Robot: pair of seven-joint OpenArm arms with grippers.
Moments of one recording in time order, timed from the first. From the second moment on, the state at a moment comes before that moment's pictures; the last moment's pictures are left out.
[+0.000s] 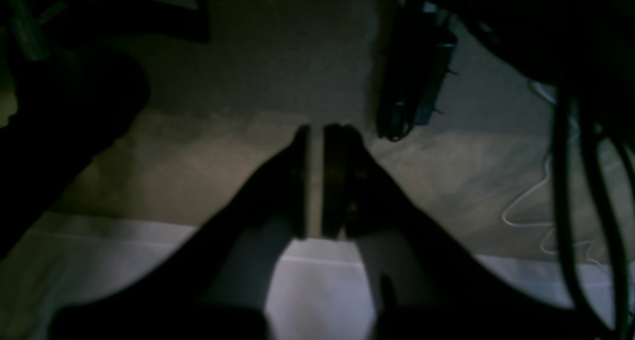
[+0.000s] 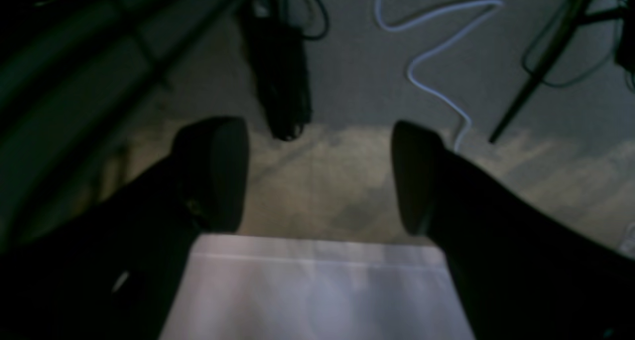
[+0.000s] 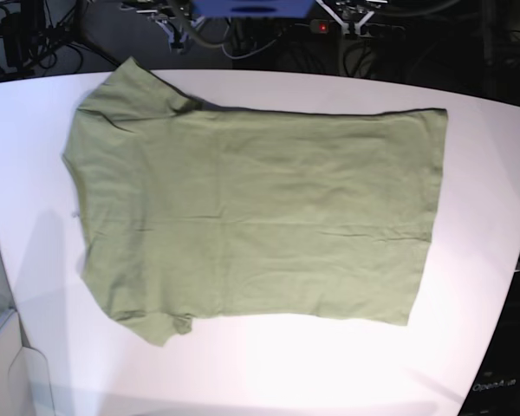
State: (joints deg) left arm 3.5 -1.7 1.5 0.9 -3.6 0.6 -0.2; right arm -1.4 -1.0 8.2 0.6 -4.3 1.6 -1.7
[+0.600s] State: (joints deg) left arm 4.6 -3.0 1.8 1.4 -3.3 0.4 -0.7; right arm -1.2 -0.6 8.0 0.6 -4.3 1.6 -1.7
